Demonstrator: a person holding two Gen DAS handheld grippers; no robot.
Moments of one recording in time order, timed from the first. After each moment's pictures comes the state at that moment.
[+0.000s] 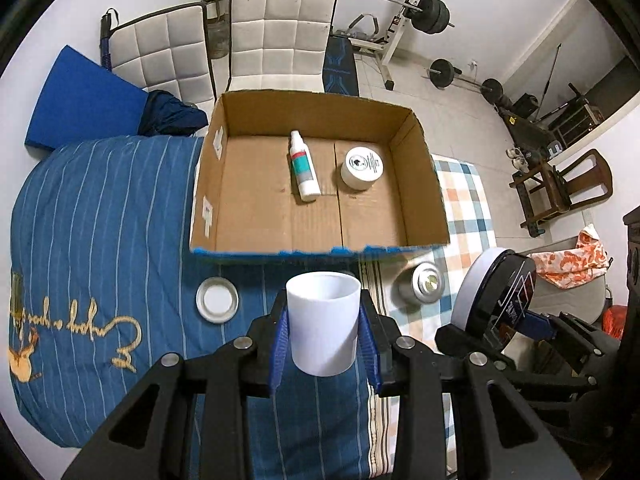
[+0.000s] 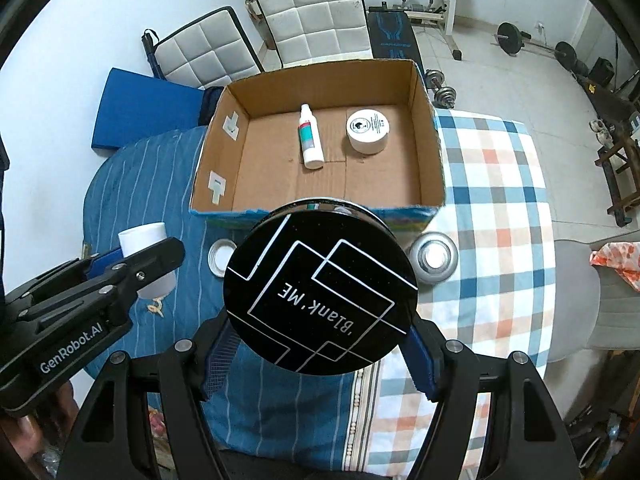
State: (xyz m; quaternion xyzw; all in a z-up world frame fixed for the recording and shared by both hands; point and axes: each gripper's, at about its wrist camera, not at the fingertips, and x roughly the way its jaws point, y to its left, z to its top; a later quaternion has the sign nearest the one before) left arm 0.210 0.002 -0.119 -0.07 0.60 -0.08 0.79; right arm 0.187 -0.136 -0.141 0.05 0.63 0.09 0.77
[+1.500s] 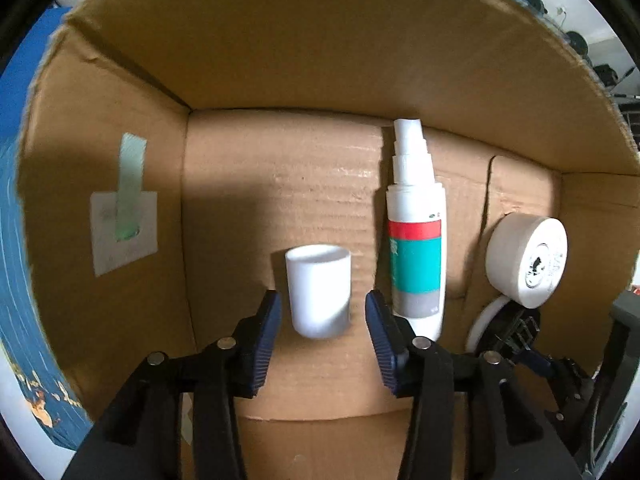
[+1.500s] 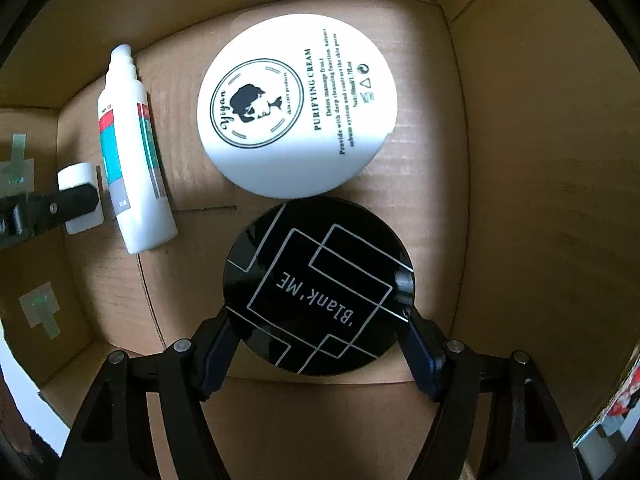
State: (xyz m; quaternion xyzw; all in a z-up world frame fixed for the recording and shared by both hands) left arm 0.424 0.014 -0.344 -0.08 0.76 -0.02 0.64; right arm 0.407 -0.149 -0.407 0.04 0.79 0.01 0.61
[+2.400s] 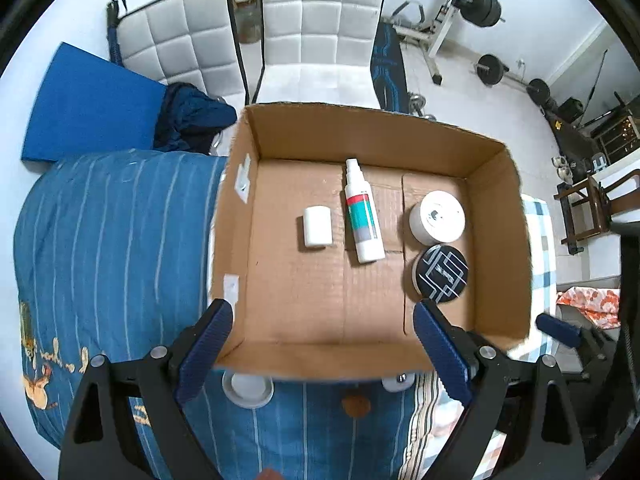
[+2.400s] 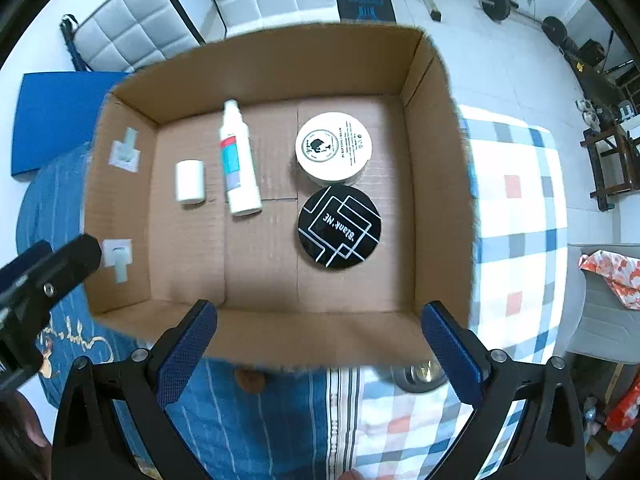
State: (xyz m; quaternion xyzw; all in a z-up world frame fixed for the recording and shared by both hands) left arm 0.319 0.028 -0.177 -0.06 0.62 -0.01 0.78; right arm 0.331 -0.129 -0.250 0.01 0.69 0.02 0.73
